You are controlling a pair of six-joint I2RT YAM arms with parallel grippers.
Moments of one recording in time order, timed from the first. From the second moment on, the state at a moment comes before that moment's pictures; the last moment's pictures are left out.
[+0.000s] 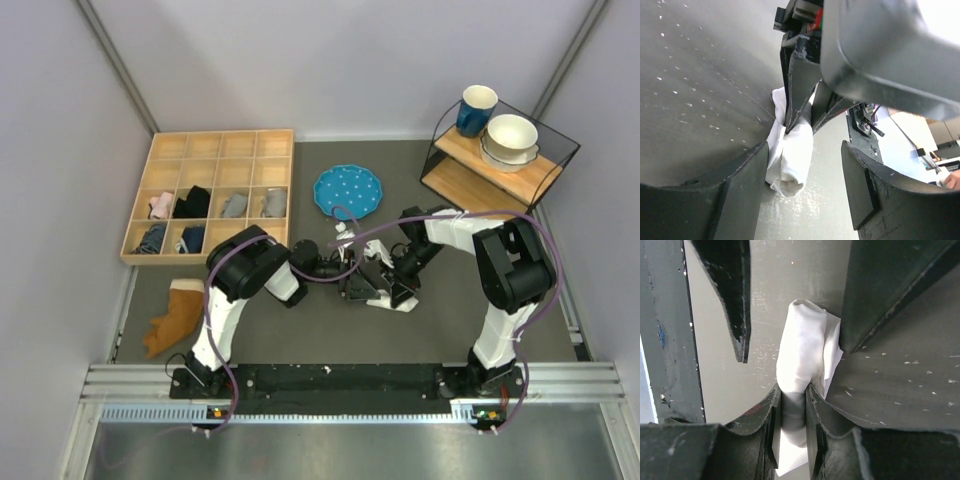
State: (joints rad) left arm -0.71 2.19 0.75 1.35 0.96 -0.78; right arm 0.41 1.83 1.07 -0.98 -0.76 -1.08
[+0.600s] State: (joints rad) left arm -0.81 2.03 0.71 1.01 0.71 -0.43; right arm 0.41 1.81 1.05 -0.97 -0.76 -1.07
